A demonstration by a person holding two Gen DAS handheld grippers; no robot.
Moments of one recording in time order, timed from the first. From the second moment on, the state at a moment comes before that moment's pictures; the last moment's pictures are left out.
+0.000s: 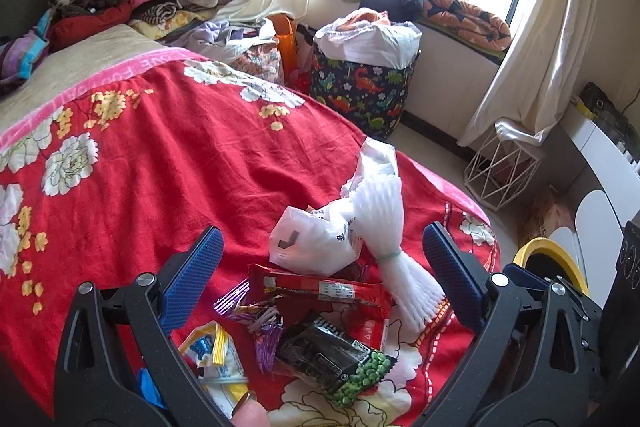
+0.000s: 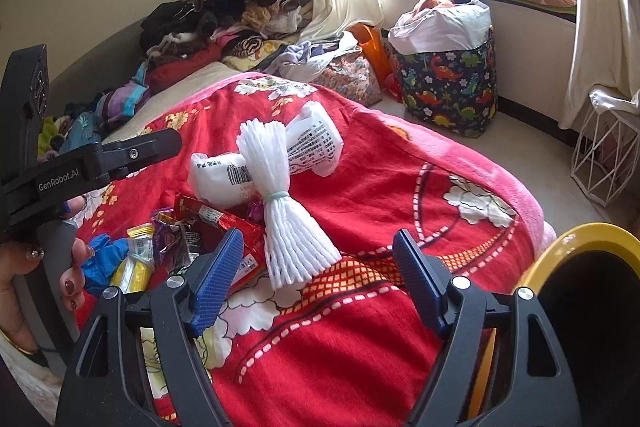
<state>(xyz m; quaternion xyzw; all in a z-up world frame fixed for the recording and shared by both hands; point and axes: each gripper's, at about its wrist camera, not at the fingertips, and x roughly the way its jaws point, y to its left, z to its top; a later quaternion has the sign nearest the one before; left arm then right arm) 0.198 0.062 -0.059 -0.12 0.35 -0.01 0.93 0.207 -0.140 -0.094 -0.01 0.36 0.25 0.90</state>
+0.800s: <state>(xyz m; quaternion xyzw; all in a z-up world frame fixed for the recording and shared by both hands) 0.237 0.057 -0.096 -0.09 0.43 -0.01 0.90 0.225 -0.133 -0.132 0.04 0.42 0.26 0.87</state>
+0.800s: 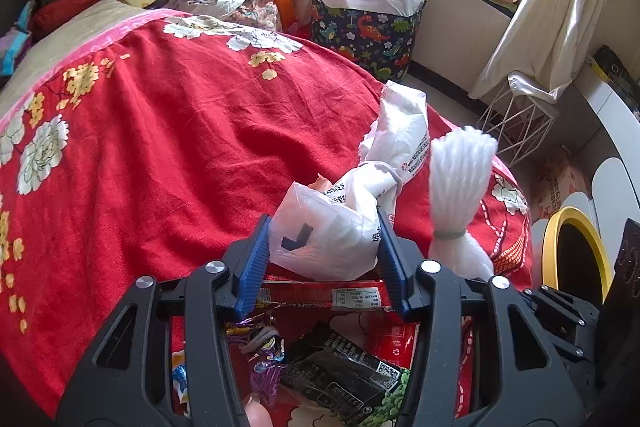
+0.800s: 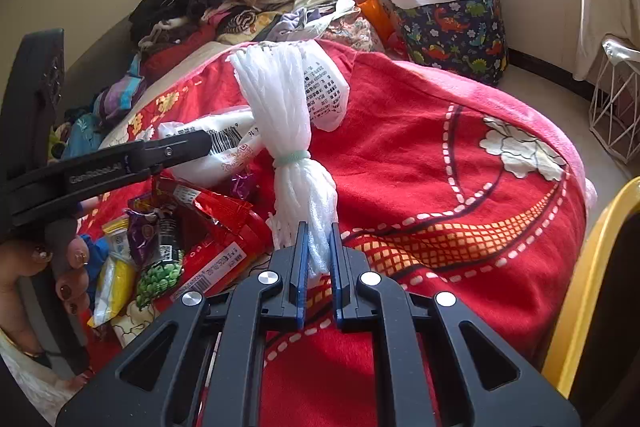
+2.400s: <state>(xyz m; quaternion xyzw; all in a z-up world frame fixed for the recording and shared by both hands) 0.147 -0.002 0.010 -0.09 0.29 -0.08 0.95 0.135 -0.234 -0.041 0.09 0.31 0.21 0.92</state>
